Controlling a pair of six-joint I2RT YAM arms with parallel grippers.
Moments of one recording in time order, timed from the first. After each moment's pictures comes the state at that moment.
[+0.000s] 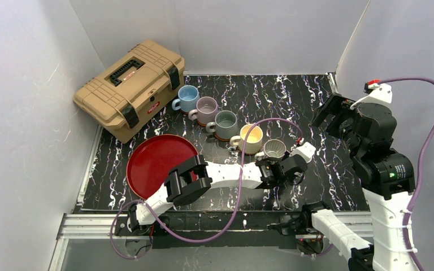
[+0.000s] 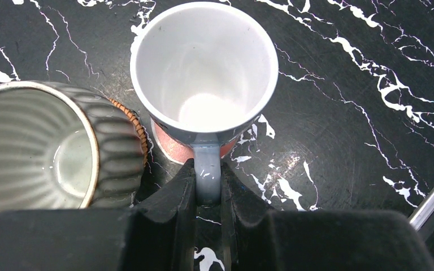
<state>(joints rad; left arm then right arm) -1.34 2.26 1.76 -0.12 -0.43 -0.29 0.25 0.83 1.47 -0.99 0.30 0.39</state>
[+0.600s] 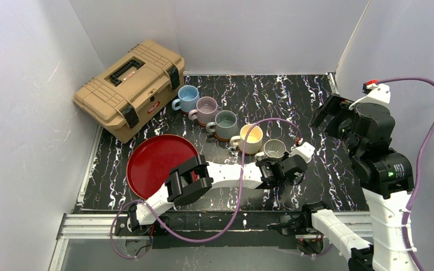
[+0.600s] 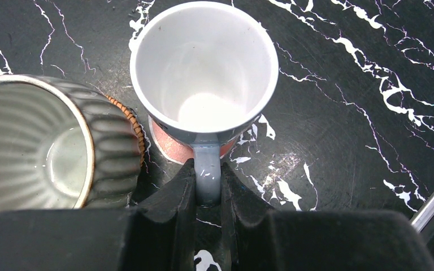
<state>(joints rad) -1.34 2.27 1.76 -0.11 -0.43 -0.32 0.25 0.83 1.46 -0.99 0.29 0.39</state>
